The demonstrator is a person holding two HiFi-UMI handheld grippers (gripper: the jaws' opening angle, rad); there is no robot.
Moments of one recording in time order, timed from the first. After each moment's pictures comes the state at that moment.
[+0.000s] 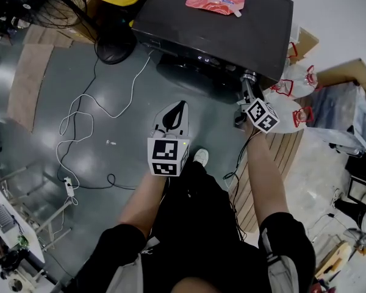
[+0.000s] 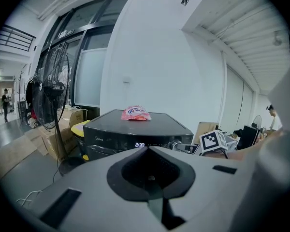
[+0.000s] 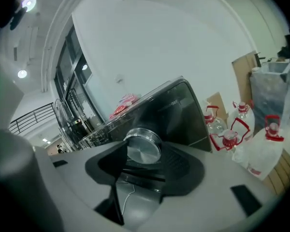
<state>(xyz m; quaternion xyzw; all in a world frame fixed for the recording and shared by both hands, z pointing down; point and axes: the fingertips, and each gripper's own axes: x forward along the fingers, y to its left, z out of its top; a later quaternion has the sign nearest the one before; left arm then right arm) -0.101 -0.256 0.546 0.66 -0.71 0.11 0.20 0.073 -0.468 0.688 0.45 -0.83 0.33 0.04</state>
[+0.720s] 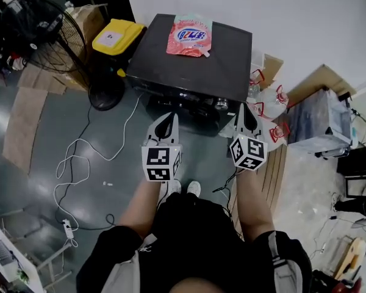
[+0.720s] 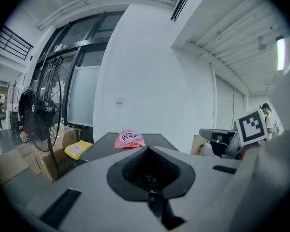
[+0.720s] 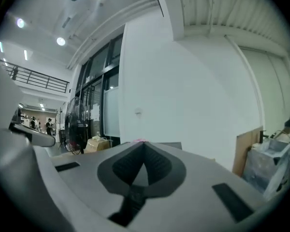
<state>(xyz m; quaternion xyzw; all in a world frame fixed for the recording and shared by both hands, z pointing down) -0.098 -0.268 0.435 0.70 -0.70 0.07 0.12 0.099 -0.384 0.435 0.50 -0.86 0.05 0.01</state>
